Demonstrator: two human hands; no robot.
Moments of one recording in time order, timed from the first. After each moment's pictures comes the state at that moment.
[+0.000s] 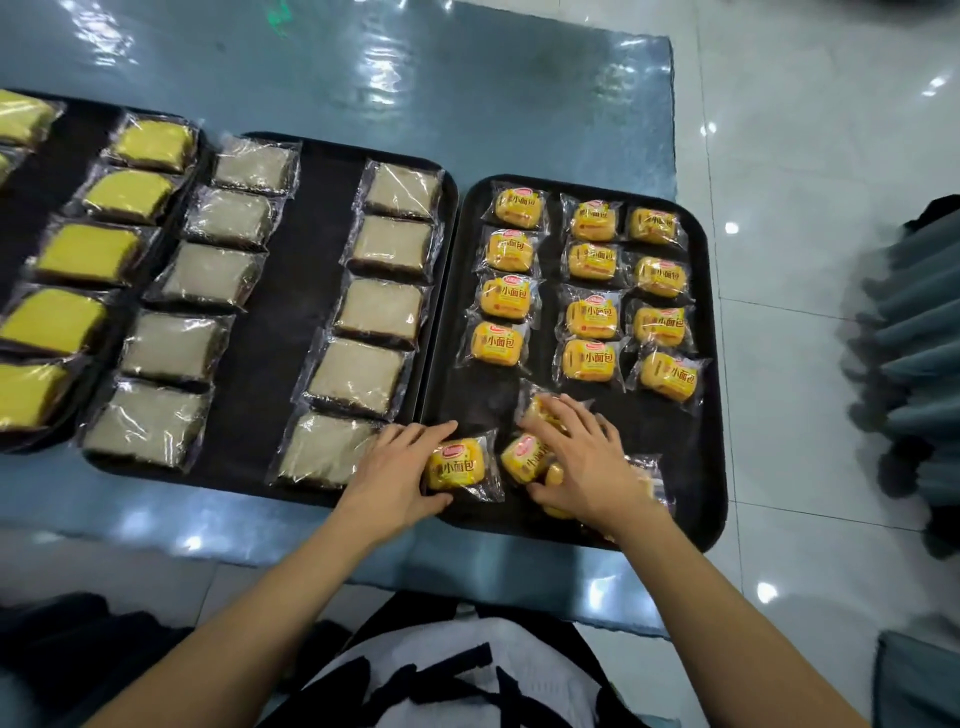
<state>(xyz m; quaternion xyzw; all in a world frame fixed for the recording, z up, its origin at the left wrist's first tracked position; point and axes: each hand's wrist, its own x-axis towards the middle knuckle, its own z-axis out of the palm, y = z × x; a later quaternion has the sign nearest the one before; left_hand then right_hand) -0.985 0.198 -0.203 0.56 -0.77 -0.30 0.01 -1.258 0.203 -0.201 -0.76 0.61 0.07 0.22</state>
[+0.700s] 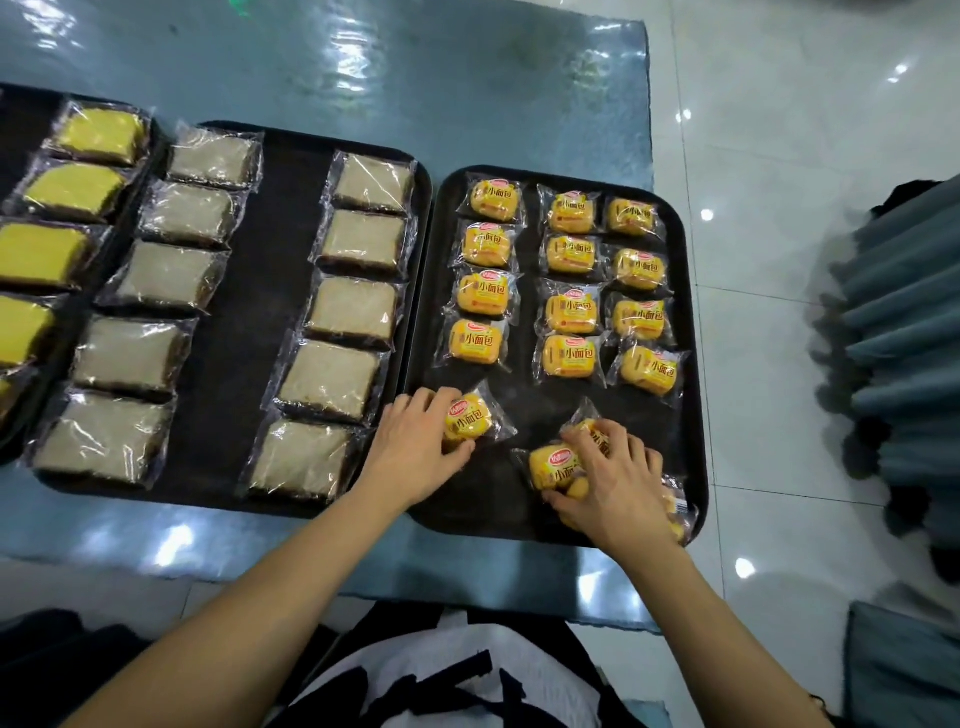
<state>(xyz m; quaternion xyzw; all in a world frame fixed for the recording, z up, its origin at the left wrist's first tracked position) -1.034 0.161 -0.207 0.59 -0.76 -0.26 0.04 -1.281 0.240 -0.186 -0.66 0.74 0.07 0.13</state>
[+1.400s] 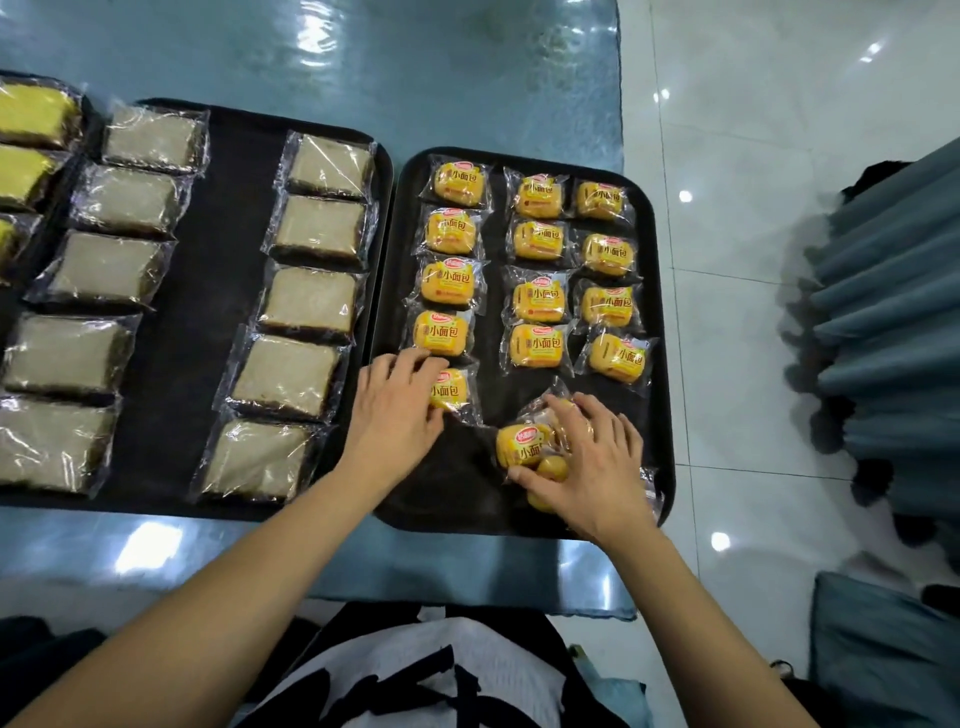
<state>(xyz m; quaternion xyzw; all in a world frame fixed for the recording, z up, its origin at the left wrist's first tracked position) -1.058 0.144 -0.200 0.57 -0.81 -0.15 0.09 -1.298 0.238 -0.181 -0.64 0.75 -0.03 0.17</state>
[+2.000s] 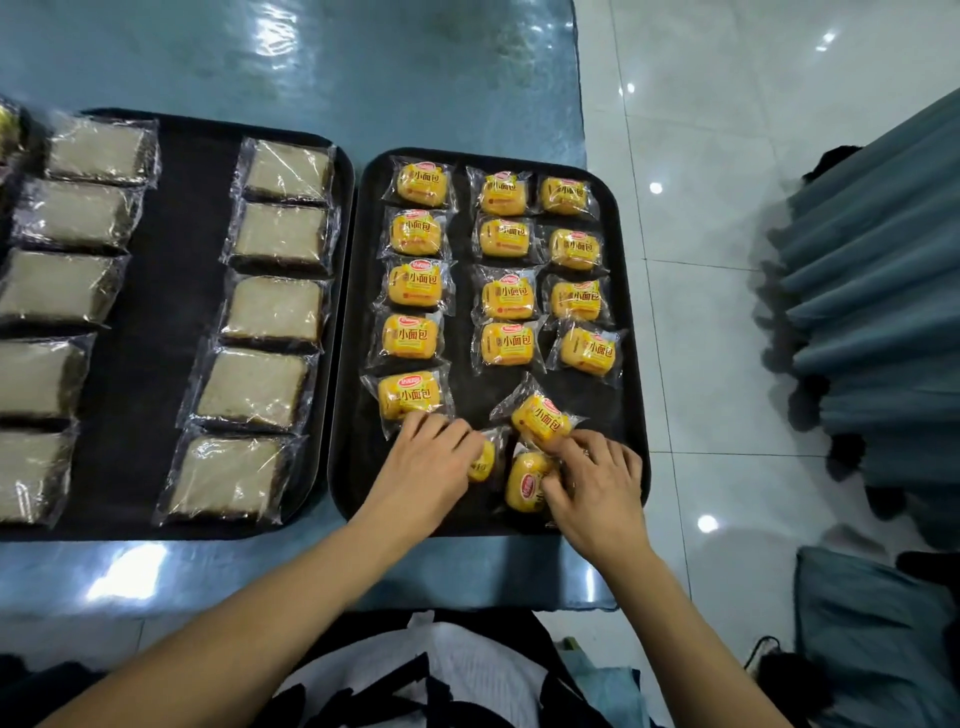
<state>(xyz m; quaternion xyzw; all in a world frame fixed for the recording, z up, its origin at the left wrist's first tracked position) -1.098 0.194 -0.197 0.39 -0.91 -0.14 0.07 -1.316 0.274 -0.194 -0.60 0.78 -0.06 0.13</state>
